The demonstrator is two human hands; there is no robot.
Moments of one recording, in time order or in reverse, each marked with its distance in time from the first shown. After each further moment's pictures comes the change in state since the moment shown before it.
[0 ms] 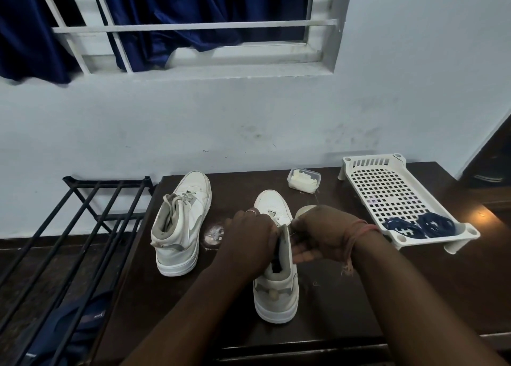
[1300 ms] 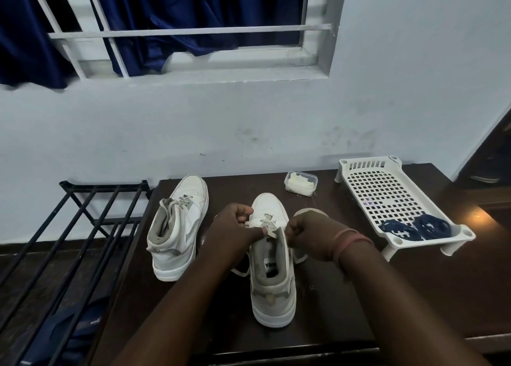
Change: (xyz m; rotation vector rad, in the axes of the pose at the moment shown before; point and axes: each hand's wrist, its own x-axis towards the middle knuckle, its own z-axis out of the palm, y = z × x) left_hand 0.006 -0.020 -0.011 -0.843 0.056 -0.374; right_hand 0.003 0.005 -0.007 -1.038 0.292 -0.328
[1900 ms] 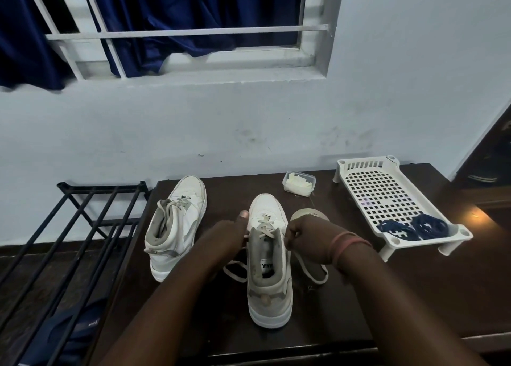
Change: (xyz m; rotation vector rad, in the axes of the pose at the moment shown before) left_hand 0.000 0.008 -0.011 0.256 -0.174 -0.233; right_hand -0.006 -0.004 -0.001 0.038 -0.002 0.003
